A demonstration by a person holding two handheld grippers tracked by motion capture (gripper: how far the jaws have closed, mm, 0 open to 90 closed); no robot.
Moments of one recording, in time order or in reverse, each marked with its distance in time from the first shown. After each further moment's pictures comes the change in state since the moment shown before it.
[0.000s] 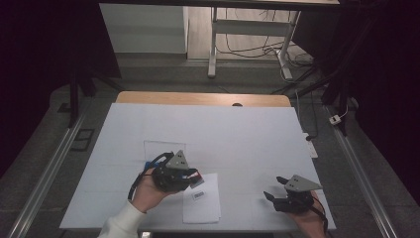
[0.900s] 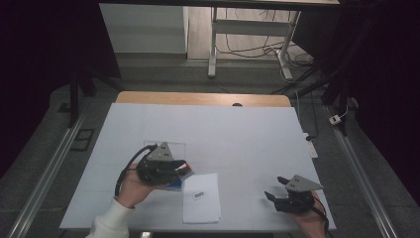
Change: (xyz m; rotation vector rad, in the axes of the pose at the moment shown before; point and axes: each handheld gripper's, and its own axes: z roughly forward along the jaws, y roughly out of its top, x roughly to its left) left arm 0.018 -0.006 -0.037 -0.050 0.044 -0.036; right arm -0.001 -0.002 -0.001 0.005 -0.003 0.009
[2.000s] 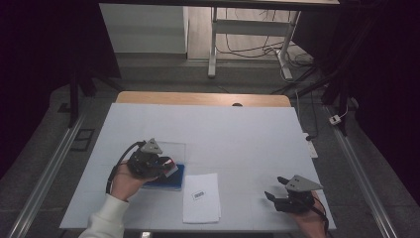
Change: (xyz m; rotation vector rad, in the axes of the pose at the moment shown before) left arm 0.042 -0.032 0.013 0.125 0.087 -0.120; right arm 0.000 0.000 0.000 -0.001 0.000 -0.002
